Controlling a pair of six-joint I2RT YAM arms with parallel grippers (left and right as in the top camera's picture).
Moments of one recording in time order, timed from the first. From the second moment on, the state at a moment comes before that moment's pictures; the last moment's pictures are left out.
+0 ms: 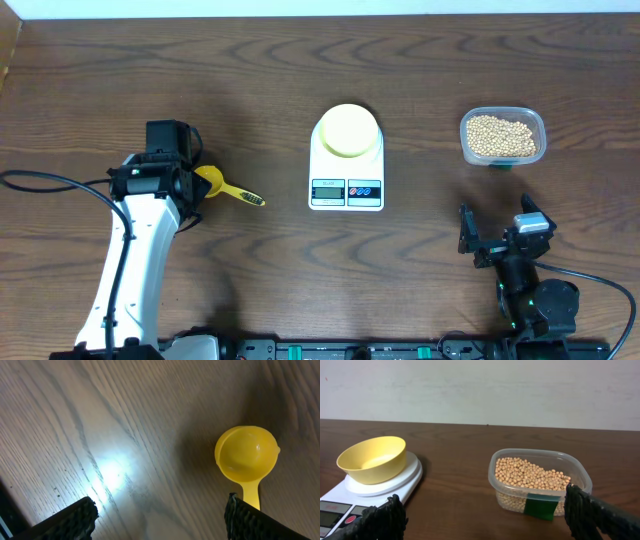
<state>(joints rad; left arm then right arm) 0.07 1.35 1.01 -1.02 -0.32 -0.91 0.06 0.01 0.01 -0.07 -0.11 -0.01</state>
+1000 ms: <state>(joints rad) 0.07 1.80 1.01 -0.64 -0.21 -0.92 0.06 0.01 0.01 -0.07 -0.11 -0.01</state>
